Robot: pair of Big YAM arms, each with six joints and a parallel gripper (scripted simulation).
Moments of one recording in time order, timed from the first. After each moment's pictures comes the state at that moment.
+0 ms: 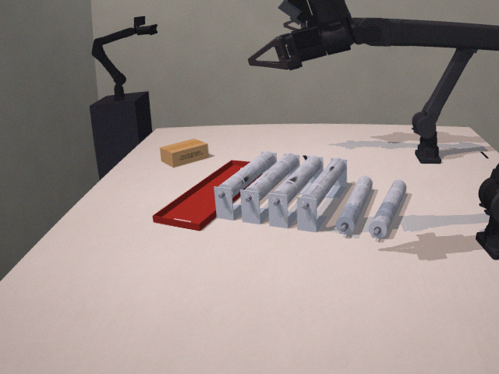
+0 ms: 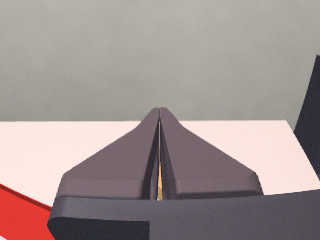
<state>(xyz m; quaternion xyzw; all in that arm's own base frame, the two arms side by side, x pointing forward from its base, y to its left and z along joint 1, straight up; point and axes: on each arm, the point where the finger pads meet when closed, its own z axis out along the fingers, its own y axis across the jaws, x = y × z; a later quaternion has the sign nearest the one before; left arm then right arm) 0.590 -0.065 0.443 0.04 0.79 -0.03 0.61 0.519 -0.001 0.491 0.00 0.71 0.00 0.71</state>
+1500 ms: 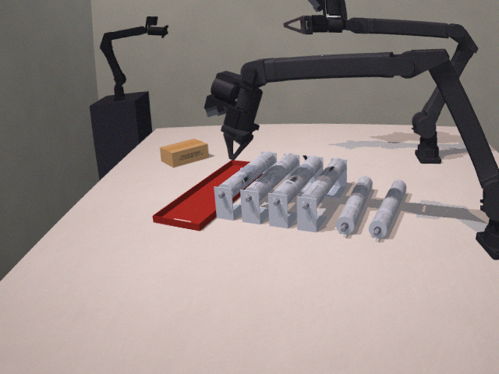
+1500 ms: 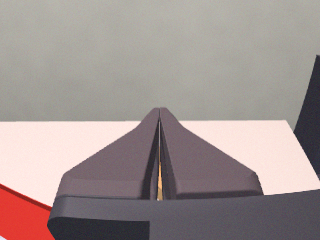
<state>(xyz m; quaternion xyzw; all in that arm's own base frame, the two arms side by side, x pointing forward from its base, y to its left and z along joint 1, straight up) 0.650 -0.337 0.158 0.22 0.96 -0.04 0.17 0.519 -0.001 0.491 0.00 0.71 0.00 0.71</state>
